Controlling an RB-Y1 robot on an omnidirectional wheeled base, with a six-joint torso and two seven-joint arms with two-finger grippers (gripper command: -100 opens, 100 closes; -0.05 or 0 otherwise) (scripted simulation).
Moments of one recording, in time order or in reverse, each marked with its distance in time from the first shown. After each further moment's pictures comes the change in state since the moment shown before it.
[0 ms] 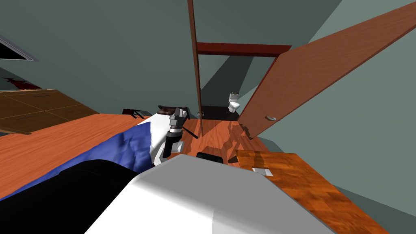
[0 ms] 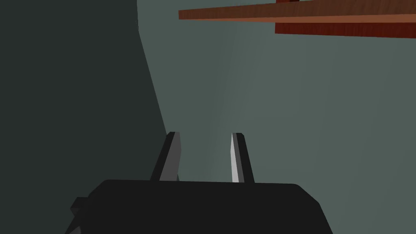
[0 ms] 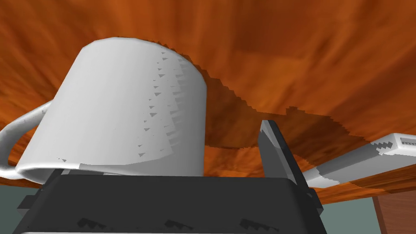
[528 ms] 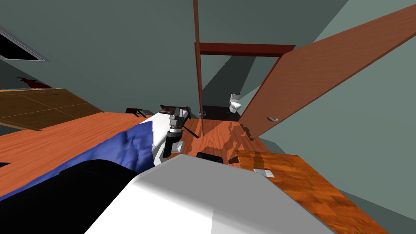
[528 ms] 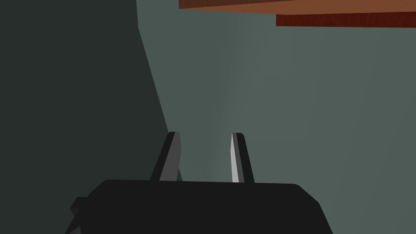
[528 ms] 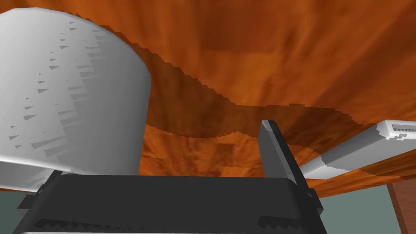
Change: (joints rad) left arm 0.000 0.000 0.000 0.000 0.000 0.000 0.000; right arm -0.022 0.013 -0.029 0.010 0.011 0.020 -0.074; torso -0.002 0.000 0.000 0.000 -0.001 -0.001
